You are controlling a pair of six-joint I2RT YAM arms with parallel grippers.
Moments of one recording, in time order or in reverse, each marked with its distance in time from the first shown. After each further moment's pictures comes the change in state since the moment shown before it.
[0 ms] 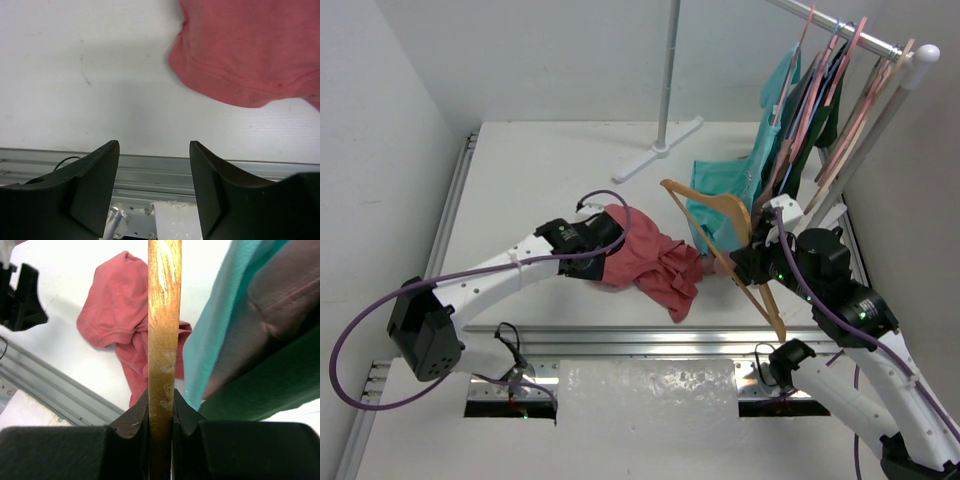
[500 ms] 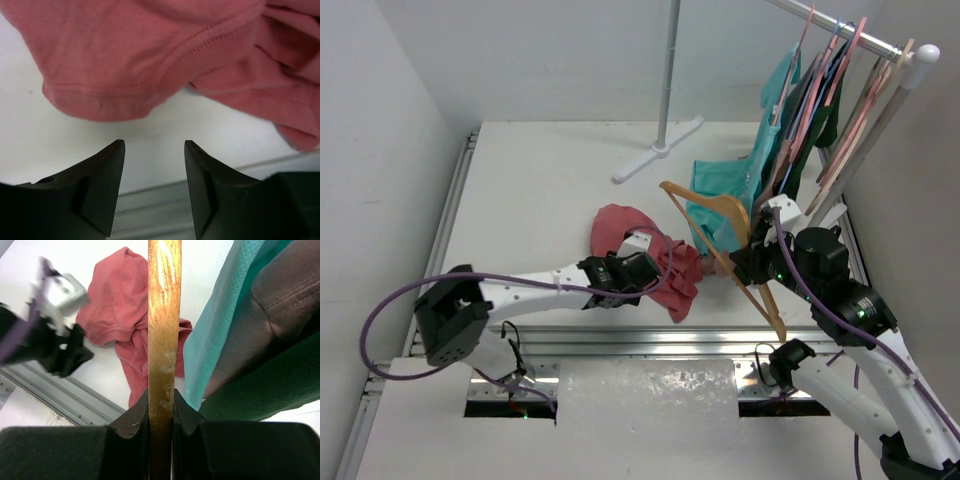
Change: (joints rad) left arm -0.265 0.097 -0.167 0.462 -0.016 -0.007; right arm 0.000 0.009 0.000 -0.006 -0.016 -0.008
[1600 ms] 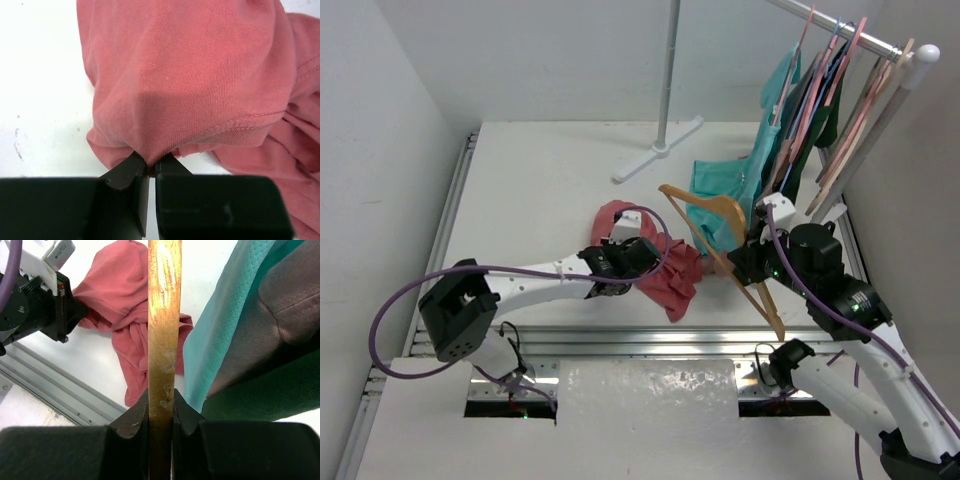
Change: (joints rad) left arm 0.070 0.066 0.030 0.119 -0.246 -0.016; right arm 0.000 0.027 0.000 0.001 -0.001 0.000
